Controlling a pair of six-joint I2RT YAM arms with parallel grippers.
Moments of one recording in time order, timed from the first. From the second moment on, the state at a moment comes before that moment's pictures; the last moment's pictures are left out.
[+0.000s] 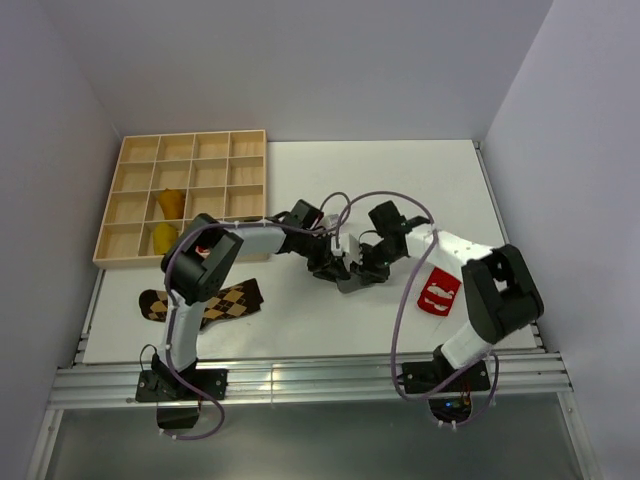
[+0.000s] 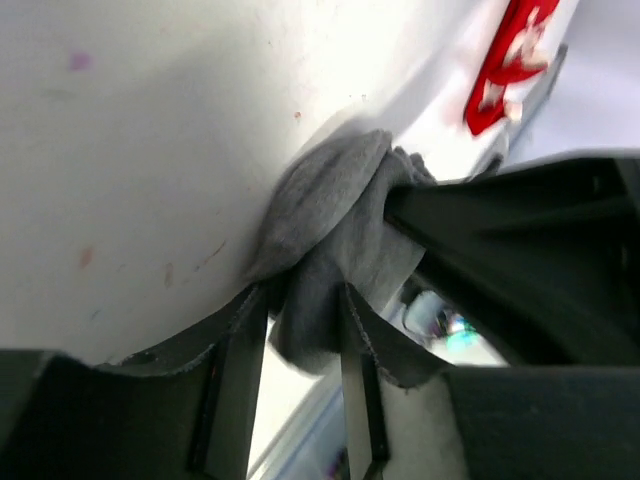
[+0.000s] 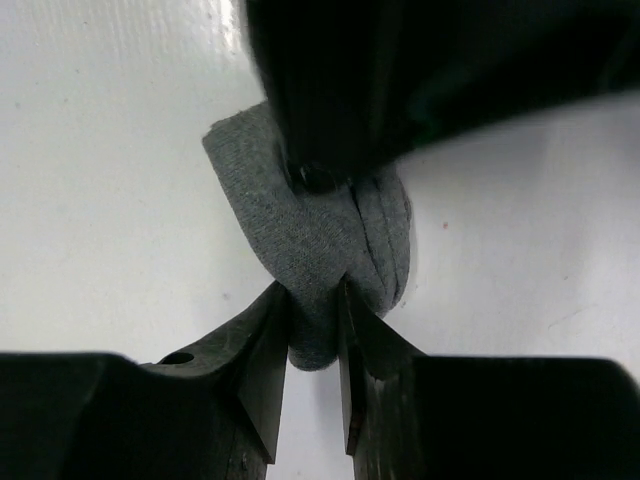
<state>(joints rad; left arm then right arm) -0.69 2.13 1.31 -0.19 0.78 -0.72 0.44 1.54 0.88 -0.59 -0.49 -0.99</state>
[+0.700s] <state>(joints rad) -0.78 1.73 0.88 0.38 0.23 -0.57 0.29 2.01 1.34 -1.13 -0.66 -0.97</state>
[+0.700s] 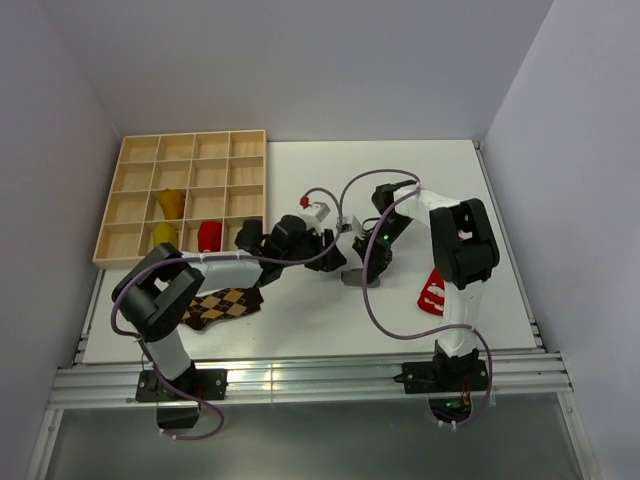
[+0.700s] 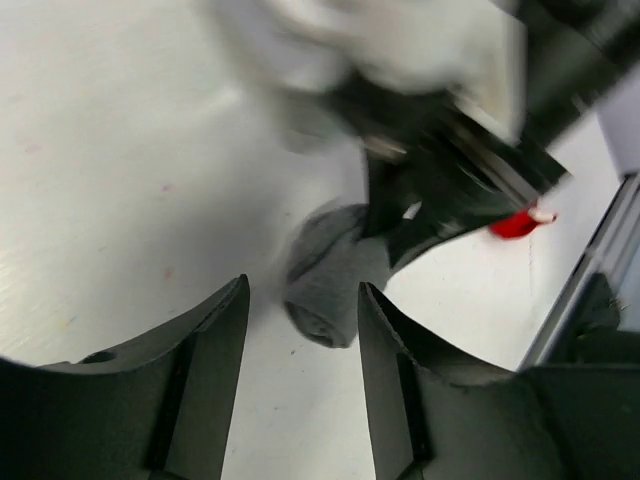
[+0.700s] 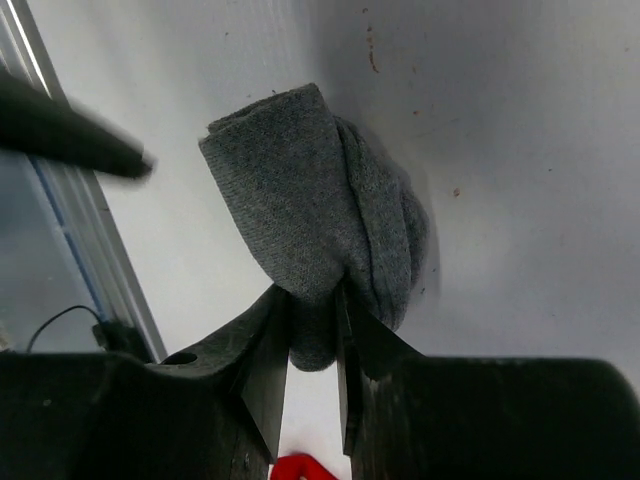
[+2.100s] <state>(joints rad) -0.90 1.94 1.06 0.29 0.22 -0.30 0.25 2.06 1.38 -1.19 -0.65 -0.76</state>
